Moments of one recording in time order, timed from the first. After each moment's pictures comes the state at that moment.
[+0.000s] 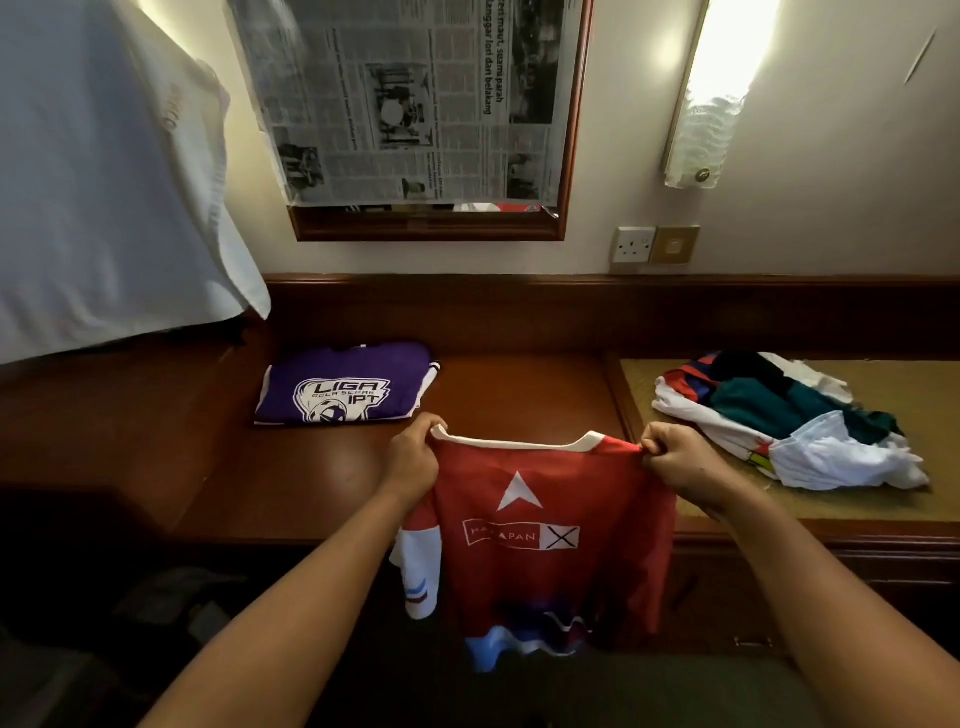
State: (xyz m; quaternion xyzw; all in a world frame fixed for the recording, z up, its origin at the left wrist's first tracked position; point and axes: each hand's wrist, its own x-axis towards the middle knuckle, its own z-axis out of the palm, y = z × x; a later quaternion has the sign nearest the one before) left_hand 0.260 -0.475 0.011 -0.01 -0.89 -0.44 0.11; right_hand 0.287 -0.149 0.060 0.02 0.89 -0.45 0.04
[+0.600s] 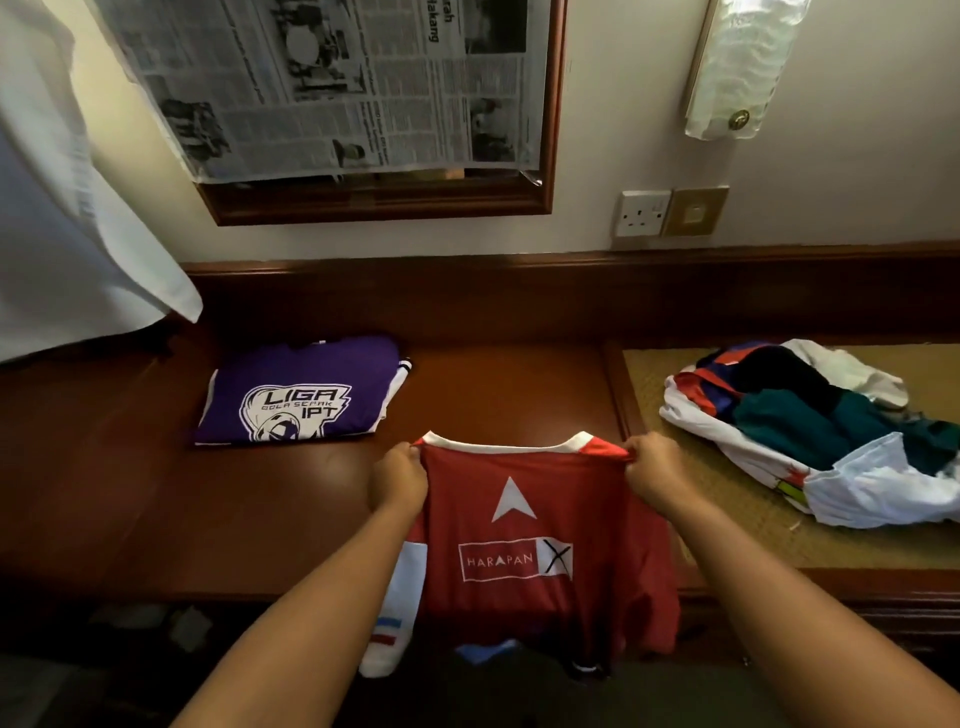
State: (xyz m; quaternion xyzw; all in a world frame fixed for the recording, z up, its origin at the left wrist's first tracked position) left_hand 0.122 -0.421 -0.057 0.21 -0.93 -0.29 -0.02; right_hand 0.117 -0.110 -0.039 0.09 0.96 -0.25 0.06
